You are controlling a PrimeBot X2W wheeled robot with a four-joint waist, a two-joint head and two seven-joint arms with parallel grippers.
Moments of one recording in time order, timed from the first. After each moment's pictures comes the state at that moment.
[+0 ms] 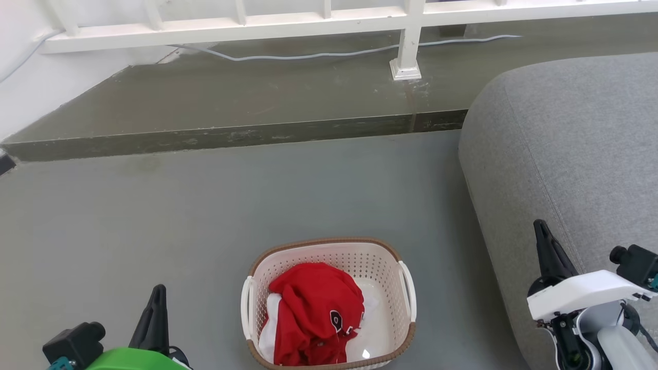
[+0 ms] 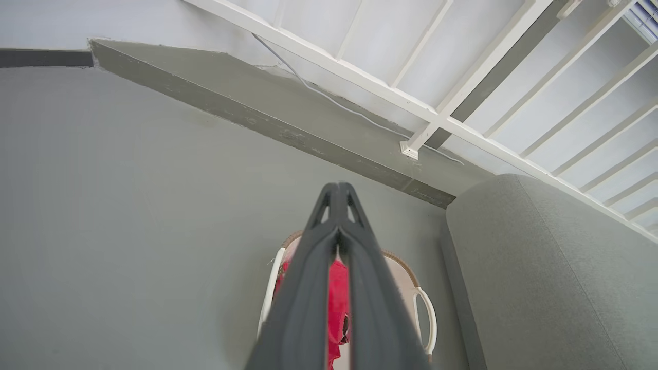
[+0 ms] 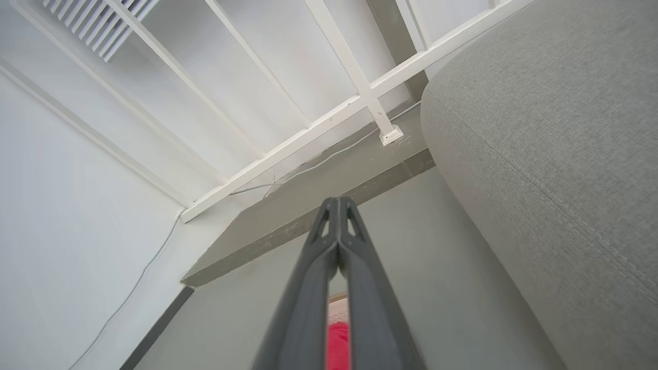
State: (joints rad) left arm 0.16 0.16 -0.20 -0.01 -0.75 0.08 -0.13; right arm 0.05 -0.19 0.19 0.10 0.77 -0.06 -0.14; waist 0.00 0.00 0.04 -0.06
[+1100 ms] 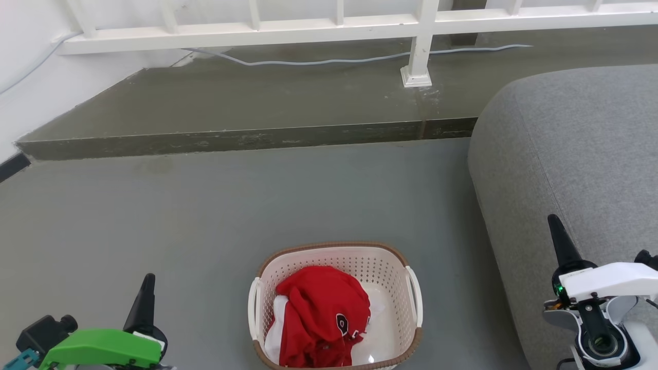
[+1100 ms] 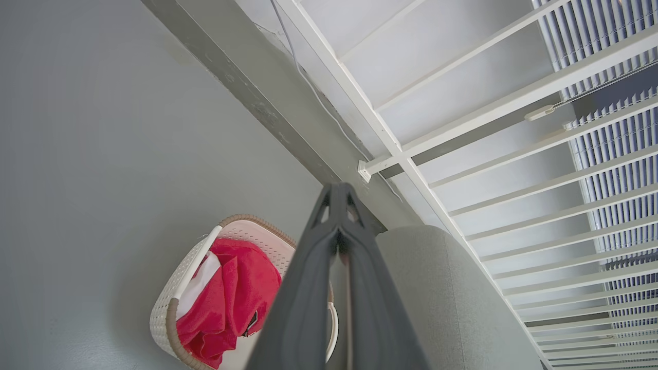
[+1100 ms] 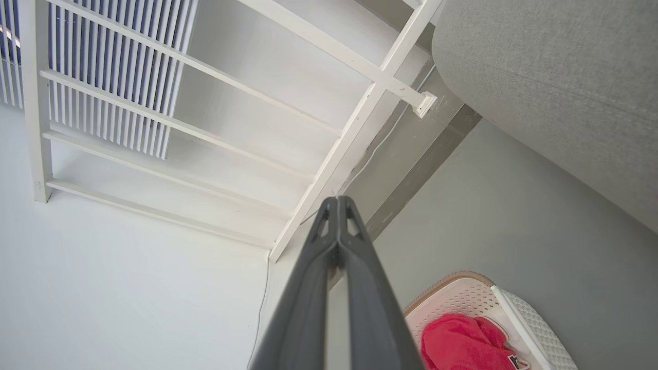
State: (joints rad) left arm 0.08 0.14 -0.12 0.09 -1.19 -0.01 -0.06; right arm 0.01 -0.15 0.08 0.17 1.19 0.01 -0.05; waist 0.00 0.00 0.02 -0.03
